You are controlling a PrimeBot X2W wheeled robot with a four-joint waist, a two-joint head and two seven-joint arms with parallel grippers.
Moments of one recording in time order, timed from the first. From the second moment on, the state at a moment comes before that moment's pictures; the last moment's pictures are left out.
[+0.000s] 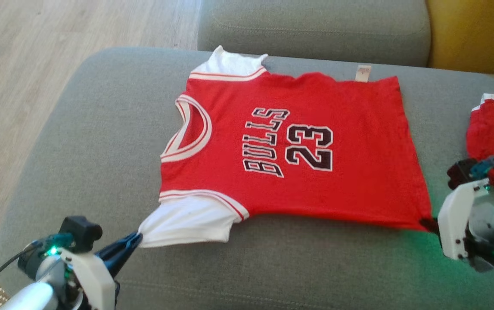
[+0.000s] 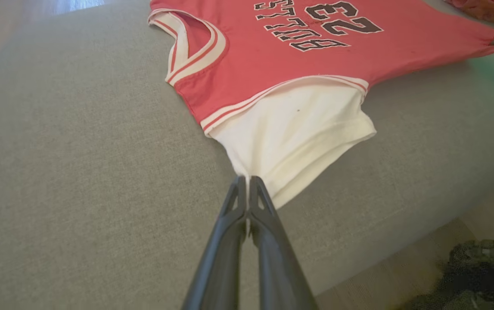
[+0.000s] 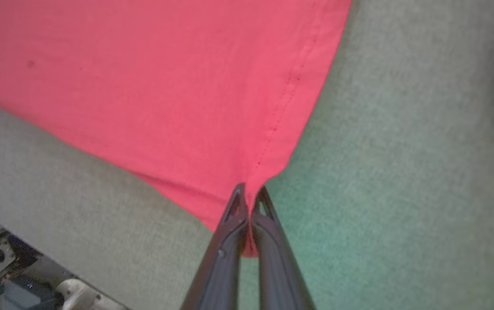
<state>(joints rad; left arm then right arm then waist) -0.20 0.64 -0.75 0.26 -0.67 -0.13 0.00 -0.48 -0.64 0.81 0.60 0.93 0.13 0.58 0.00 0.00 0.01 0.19</state>
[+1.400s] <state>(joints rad) -0.48 0.75 -0.74 0.05 -0.78 -0.12 0.13 -0.59 -0.68 0.68 0.44 0.87 0.13 0.71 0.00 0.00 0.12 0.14</state>
